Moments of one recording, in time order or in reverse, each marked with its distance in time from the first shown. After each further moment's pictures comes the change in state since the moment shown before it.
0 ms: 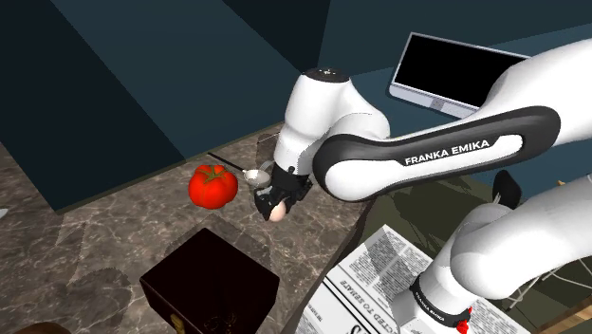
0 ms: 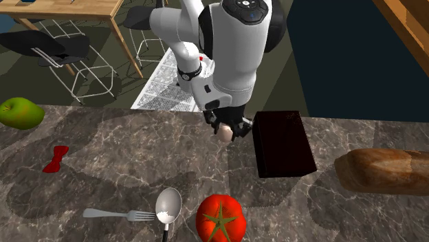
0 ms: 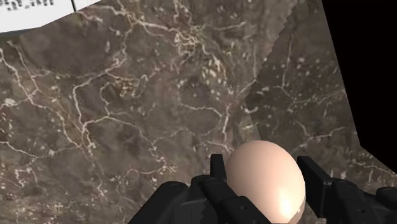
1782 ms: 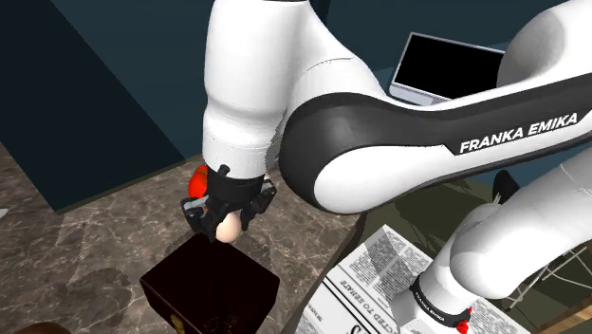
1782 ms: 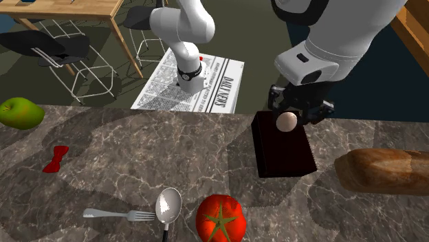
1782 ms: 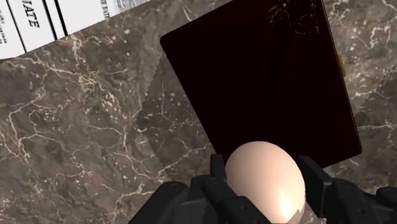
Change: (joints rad) arm -0.008 0.175 0.257 0.409 -0.113 -0.241 0.348
